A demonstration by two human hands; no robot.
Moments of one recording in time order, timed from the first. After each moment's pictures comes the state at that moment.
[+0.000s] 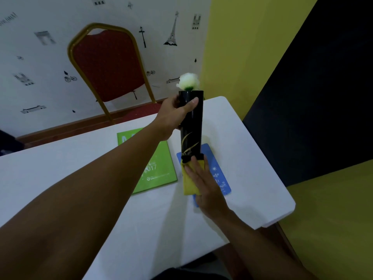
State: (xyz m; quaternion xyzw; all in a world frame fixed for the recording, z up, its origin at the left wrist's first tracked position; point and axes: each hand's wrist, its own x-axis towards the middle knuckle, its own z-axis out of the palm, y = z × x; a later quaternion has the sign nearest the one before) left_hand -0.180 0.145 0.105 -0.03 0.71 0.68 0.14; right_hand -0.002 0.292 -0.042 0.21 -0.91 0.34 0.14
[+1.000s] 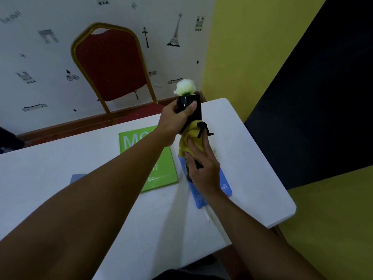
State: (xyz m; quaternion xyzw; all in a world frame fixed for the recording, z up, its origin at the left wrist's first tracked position) left_hand -0.176 0.145 0.089 -0.08 0.68 0.72 0.10; right_hand -0.060 0.260 -0.001 0.09 -0.85 0.47 0.24
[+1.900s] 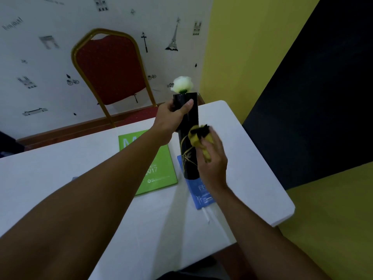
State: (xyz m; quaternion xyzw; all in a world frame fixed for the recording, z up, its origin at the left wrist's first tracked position) left_hand -0.177 0.139 0.101 -0.06 0.68 0.72 0.09; right_hand -0.070 0.278 0.013 0.02 -0.84 0.48 0.26
